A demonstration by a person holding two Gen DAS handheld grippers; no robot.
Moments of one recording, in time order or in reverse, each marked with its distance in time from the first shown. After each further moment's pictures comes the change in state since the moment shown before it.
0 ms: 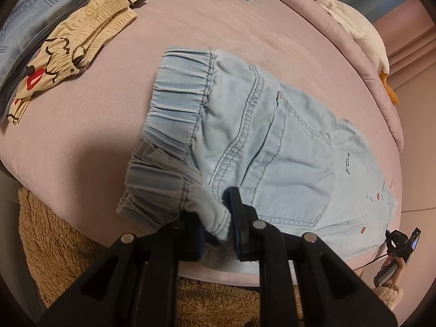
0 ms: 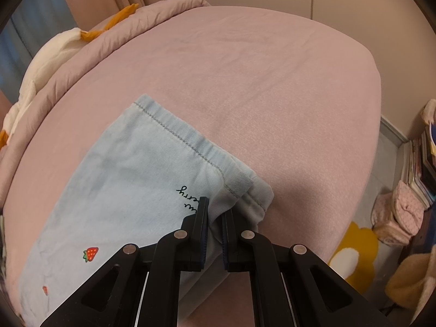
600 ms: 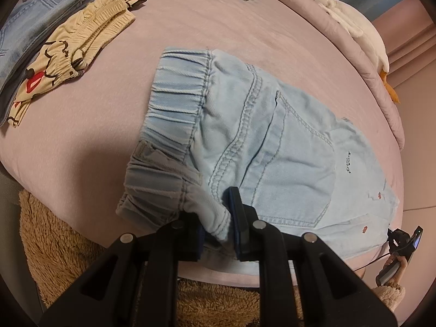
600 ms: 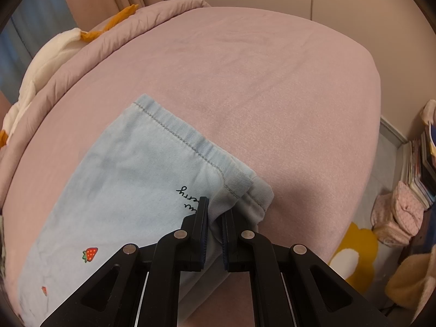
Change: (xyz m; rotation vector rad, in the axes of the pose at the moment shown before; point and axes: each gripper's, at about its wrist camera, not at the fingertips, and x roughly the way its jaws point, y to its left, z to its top) left arm 0.000 -0.002 -0.001 0.012 -0.007 0.008; right arm -0.001 -0.002 0.000 0.004 -0.004 -0.002
